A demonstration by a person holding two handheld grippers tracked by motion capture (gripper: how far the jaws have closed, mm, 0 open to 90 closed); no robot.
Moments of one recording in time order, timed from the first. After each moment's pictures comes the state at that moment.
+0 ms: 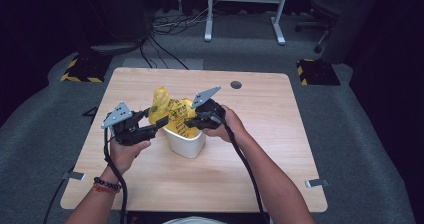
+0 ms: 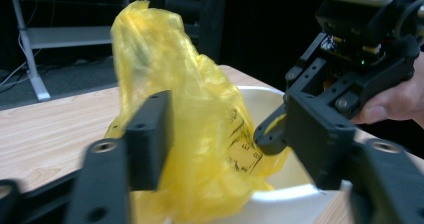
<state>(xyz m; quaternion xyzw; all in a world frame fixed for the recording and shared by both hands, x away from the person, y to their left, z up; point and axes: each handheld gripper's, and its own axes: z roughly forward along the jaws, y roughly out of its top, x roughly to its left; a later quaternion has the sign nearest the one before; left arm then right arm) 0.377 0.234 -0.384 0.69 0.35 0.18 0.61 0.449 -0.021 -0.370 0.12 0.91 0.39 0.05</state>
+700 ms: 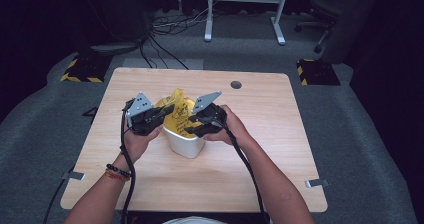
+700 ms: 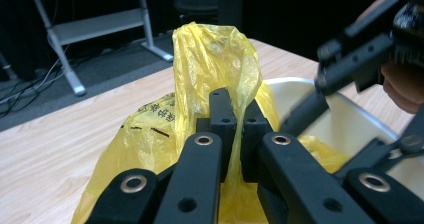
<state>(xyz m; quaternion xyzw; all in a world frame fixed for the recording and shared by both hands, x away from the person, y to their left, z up) 0.396 0.203 -0.376 0.74 0.33 0.23 0.54 0.437 -0.028 -0.370 0.11 0.91 0.40 0.08</state>
